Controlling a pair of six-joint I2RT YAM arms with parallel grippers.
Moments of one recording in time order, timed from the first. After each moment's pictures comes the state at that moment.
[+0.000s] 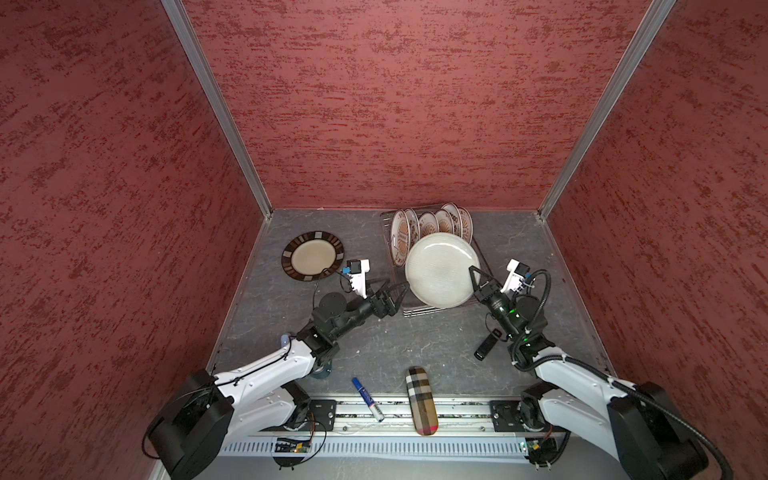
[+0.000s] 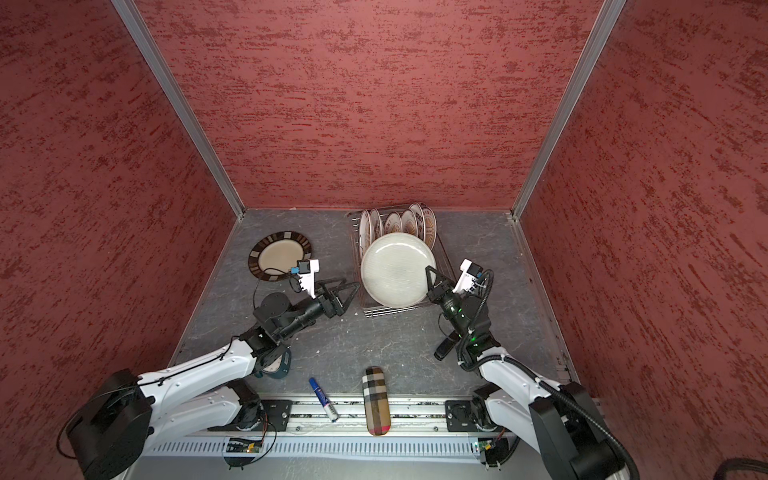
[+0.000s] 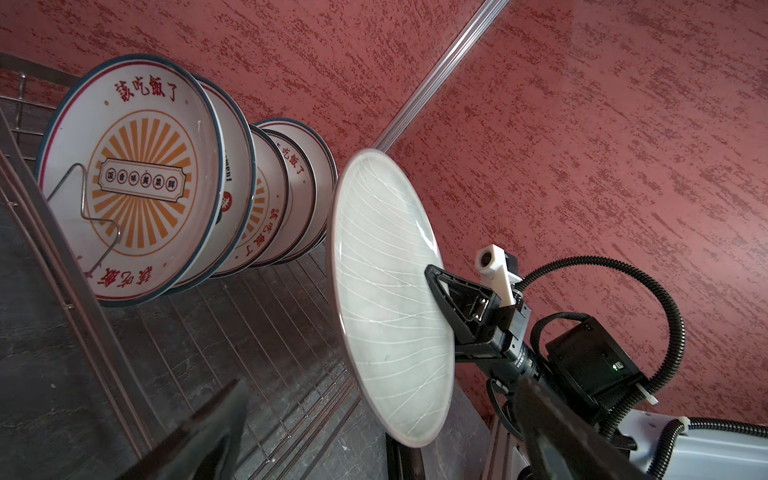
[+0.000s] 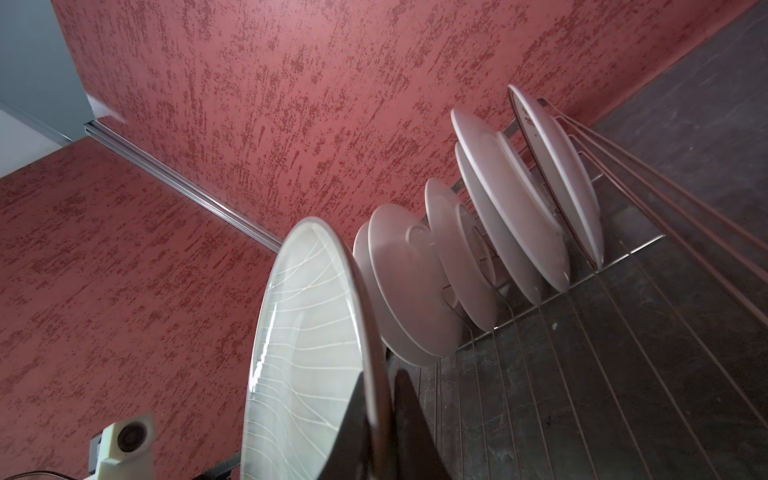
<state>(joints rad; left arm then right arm) -0.70 1.07 0.41 0.68 0.16 -0.74 0.37 1.07 0.24 0.92 -0.09 1.00</state>
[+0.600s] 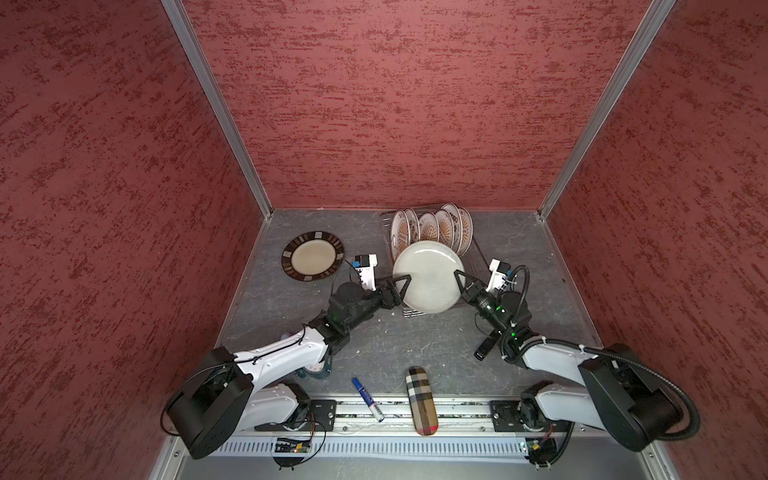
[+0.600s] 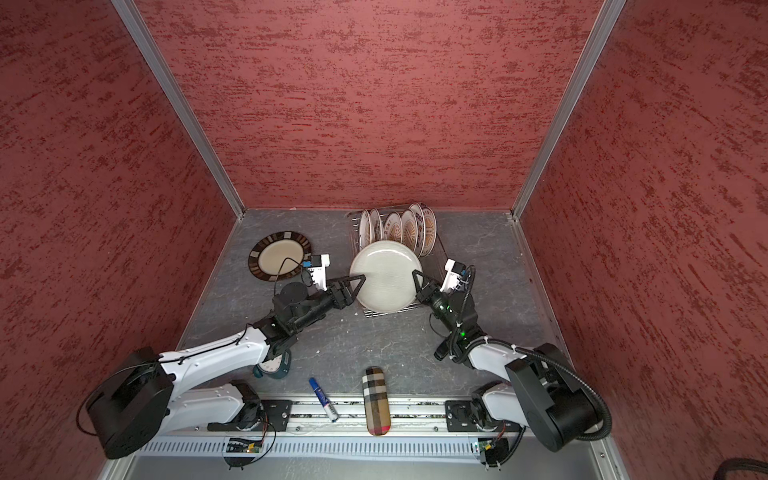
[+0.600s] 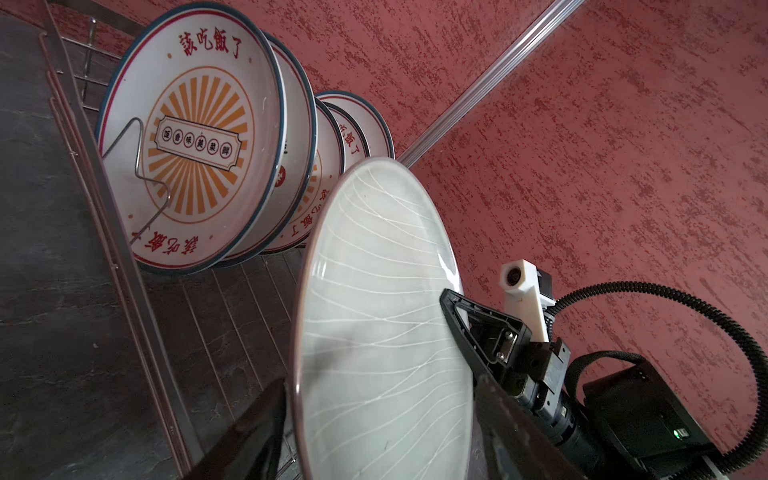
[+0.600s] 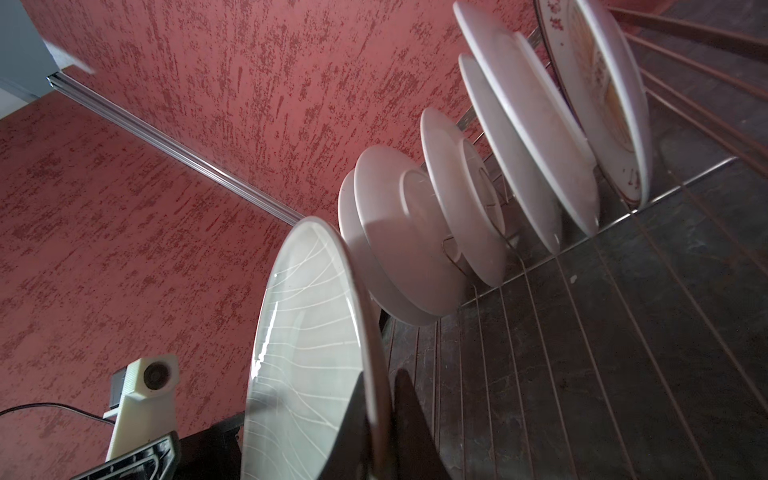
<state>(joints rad) -0.71 1.22 0.50 0.60 0.07 -0.80 0.43 1.29 0.27 1.05 -0.15 1.01</state>
